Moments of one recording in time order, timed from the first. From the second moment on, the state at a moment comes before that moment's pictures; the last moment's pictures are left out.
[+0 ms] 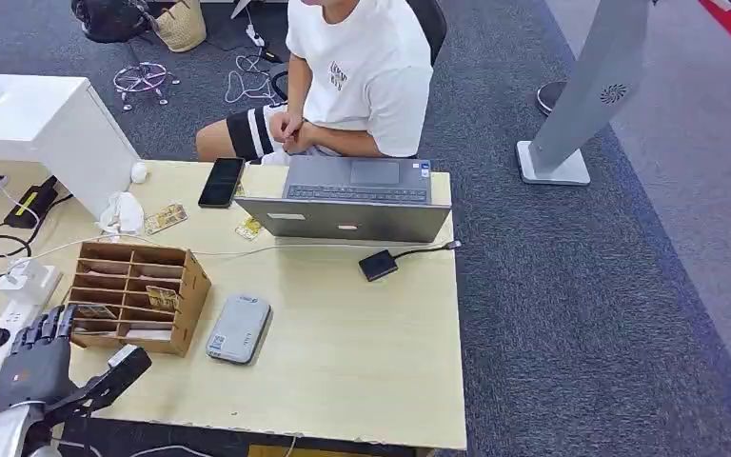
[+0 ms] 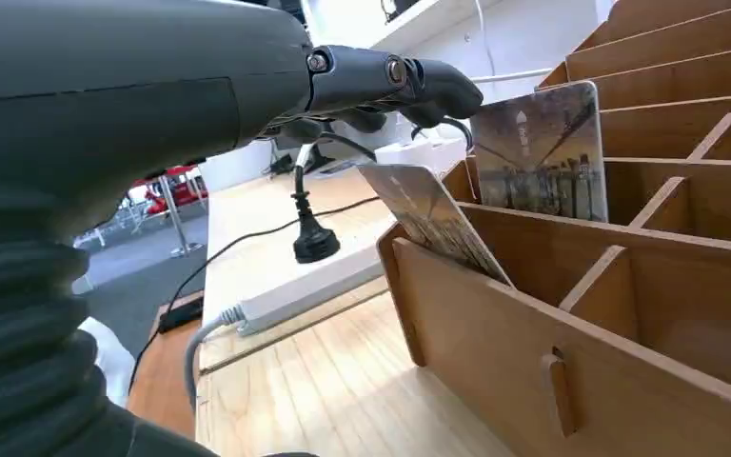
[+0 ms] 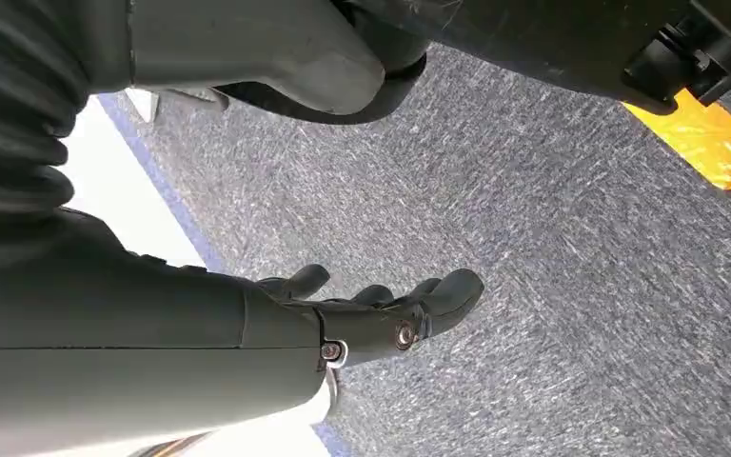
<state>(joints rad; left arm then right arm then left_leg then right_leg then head) 0.21 0.19 0.33 -1.48 -1.19 0.04 0.08 -0.16 0.13 1.40 -0.15 -0.32 -0.38 0.27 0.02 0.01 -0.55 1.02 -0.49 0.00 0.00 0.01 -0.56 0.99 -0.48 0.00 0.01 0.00</state>
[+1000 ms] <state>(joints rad) 0.20 0.22 0.34 -1.48 -1.17 0.03 0.07 -0.16 0.13 1.40 -0.15 -0.33 -0.37 0.27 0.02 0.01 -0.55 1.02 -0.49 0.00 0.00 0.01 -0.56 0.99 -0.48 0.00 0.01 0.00</state>
